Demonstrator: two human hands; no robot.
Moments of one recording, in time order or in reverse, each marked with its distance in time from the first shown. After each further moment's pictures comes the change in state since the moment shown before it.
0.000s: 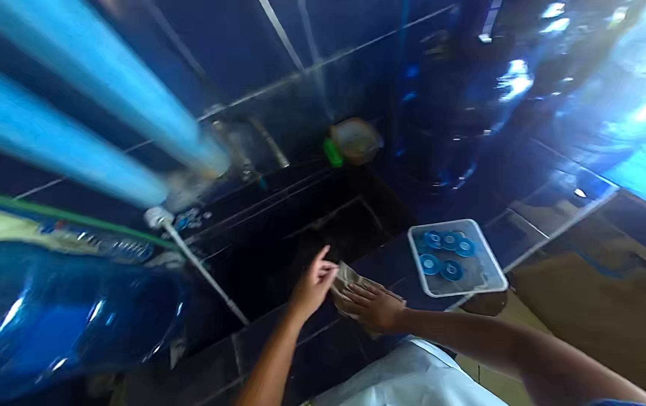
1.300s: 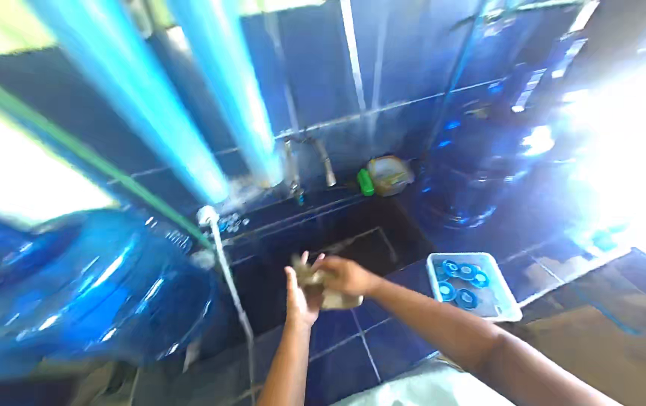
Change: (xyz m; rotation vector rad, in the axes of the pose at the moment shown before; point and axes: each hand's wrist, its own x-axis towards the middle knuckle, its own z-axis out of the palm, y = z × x) left_hand -0.031 -0.005 -0.040 -1.113 0.388 -0.003; right_hand 0.094 -0.113 -0.138 0.586 0.335 -0.229
